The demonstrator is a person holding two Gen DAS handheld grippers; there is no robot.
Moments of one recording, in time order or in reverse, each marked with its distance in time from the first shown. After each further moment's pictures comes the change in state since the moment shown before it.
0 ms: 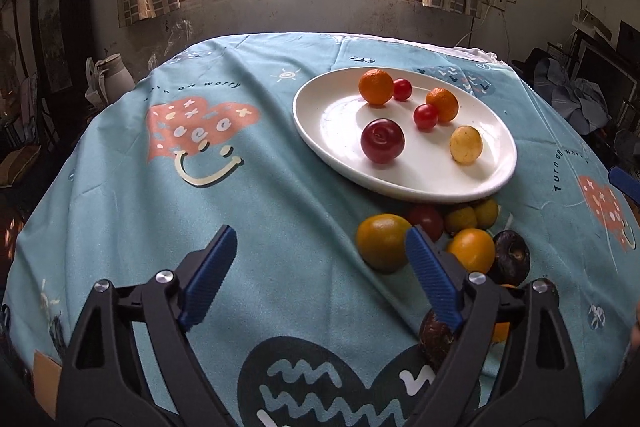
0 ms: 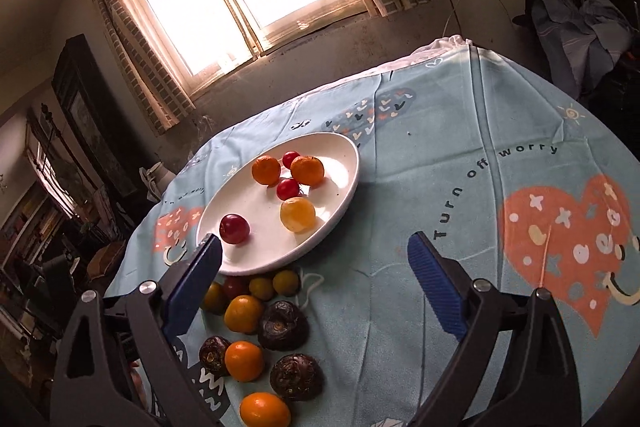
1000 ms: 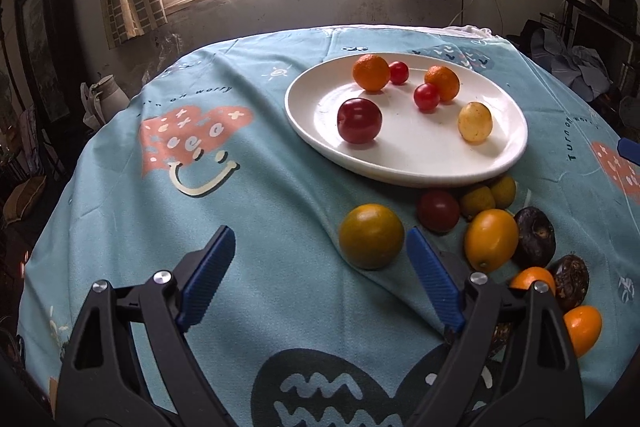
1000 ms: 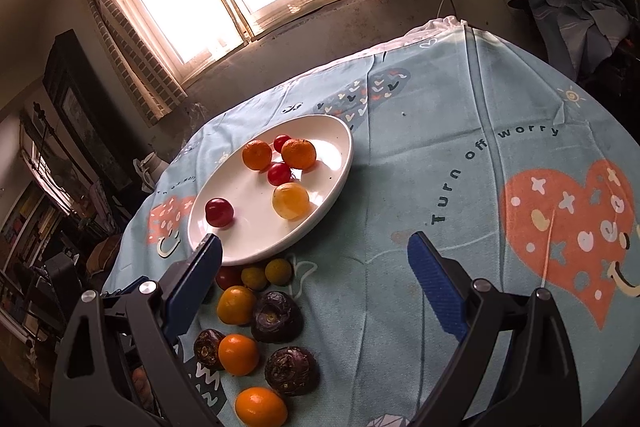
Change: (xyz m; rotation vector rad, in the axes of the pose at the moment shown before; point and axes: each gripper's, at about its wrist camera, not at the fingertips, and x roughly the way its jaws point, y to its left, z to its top) left arm 0.018 -0.008 -0.004 0.121 0.021 0.015; right arm 0.009 0.000 -0.005 0.007 0.063 -0.026
